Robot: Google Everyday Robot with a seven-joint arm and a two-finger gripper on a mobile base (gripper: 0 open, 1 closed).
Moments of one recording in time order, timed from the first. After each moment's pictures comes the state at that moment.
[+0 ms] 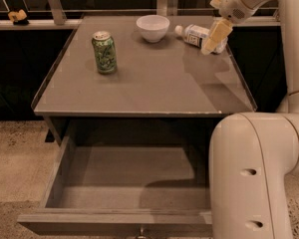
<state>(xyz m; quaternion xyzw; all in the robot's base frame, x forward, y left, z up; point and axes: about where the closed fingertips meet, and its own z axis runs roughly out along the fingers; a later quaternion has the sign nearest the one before) 0.771 -0.208 0.935 -0.59 0.73 0.01 0.35</state>
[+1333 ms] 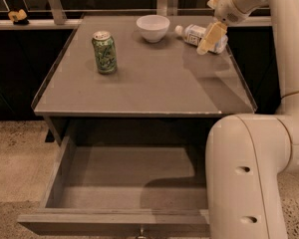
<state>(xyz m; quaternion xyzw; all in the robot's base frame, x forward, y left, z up) 0.796 -0.201 0.924 -0.59 0.72 0.00 0.37</state>
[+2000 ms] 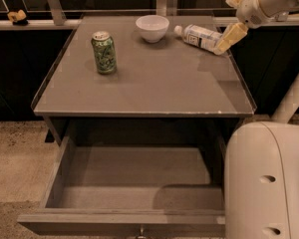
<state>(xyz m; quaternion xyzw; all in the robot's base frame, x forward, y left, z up) 0.778 -0.251 0.938 -0.57 0.71 0.01 0.42</state>
